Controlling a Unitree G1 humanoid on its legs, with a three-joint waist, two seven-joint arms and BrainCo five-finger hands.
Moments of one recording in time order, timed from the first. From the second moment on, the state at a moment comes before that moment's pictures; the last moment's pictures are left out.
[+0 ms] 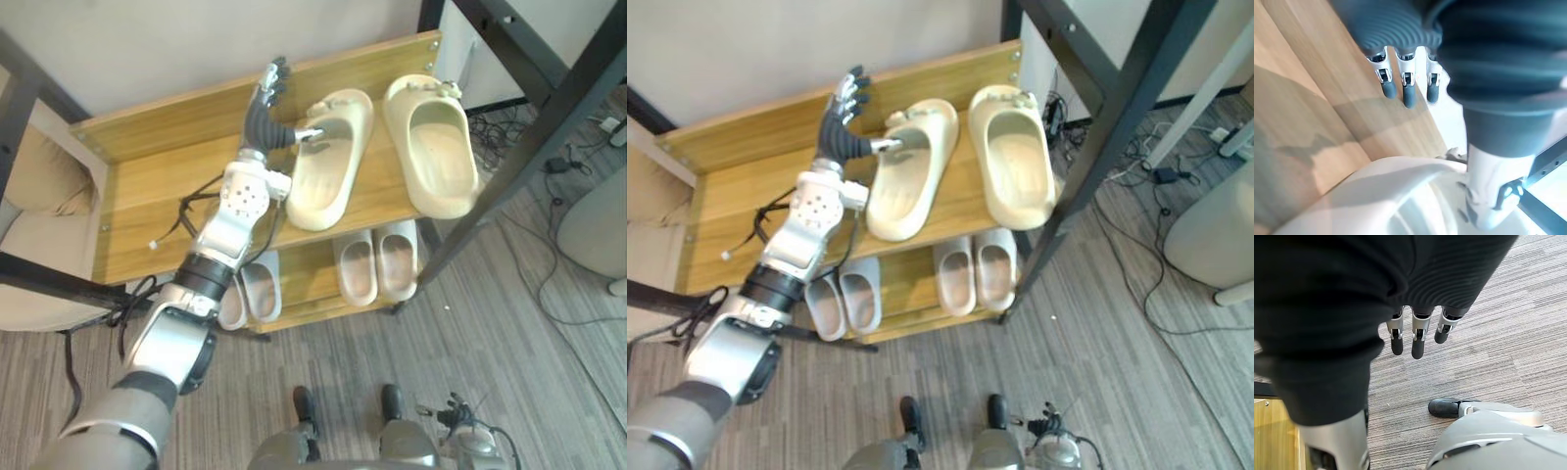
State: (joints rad) left arm -0.93 0.32 -0.27 0.48 -0.05 -0.08 0.28; right arm 0.01 -0.16 -0.18 1.00 -0.07 -0.03 -0.13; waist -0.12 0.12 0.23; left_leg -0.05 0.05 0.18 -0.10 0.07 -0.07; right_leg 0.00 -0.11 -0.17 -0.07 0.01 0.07
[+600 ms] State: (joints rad) left arm -0.52 0.29 -0.22 0.00 -0.27 -0.16 0.28; right arm 0.02 -0.17 -0.15 1.02 -0.08 -0.02 -0.13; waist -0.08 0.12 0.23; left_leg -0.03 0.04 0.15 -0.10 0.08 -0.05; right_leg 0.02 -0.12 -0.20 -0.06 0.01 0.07
